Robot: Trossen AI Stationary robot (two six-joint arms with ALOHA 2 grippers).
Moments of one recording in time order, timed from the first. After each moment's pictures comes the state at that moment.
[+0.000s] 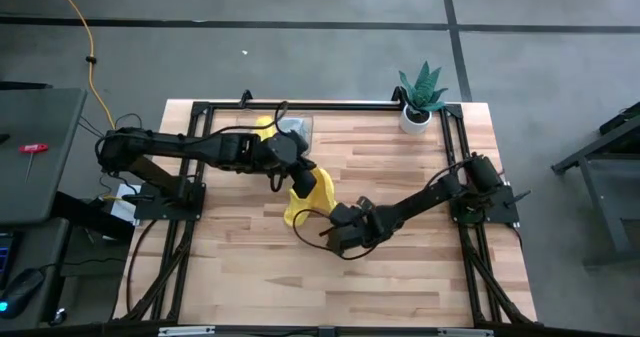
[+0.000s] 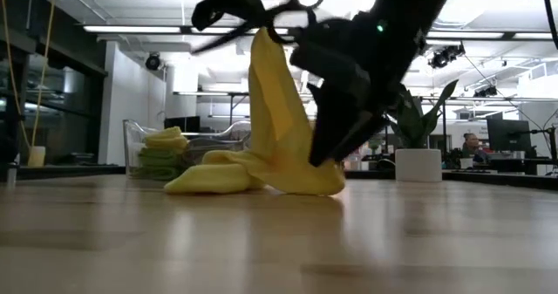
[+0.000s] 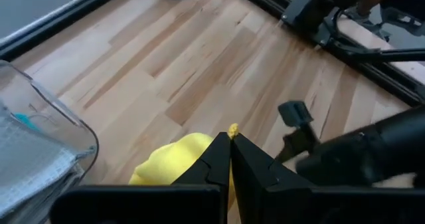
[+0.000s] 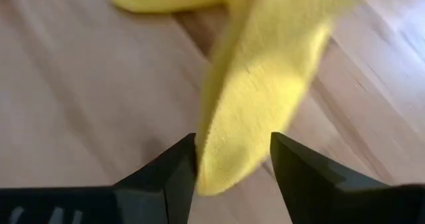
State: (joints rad) left arm 0.10 1.46 1.30 -0.58 -0.27 -0.56; right arm 0.35 1.95 1.28 -0.54 0.44 0.88
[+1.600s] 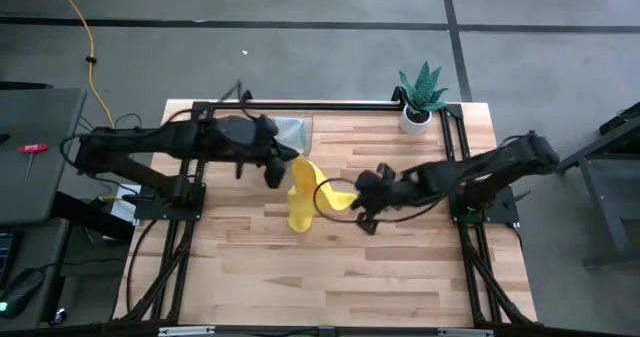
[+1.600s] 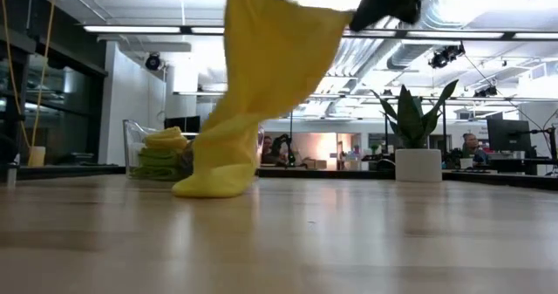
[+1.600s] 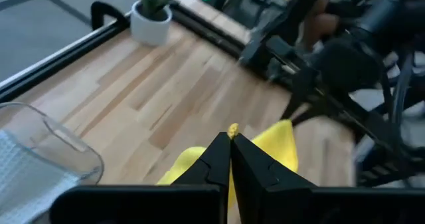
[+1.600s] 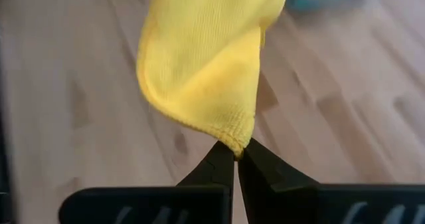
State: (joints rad) left arm 0.12 1.23 1.30 -0.61 -0.20 -0.51; right arm 0.27 1.47 1.27 -0.76 0.31 0.62
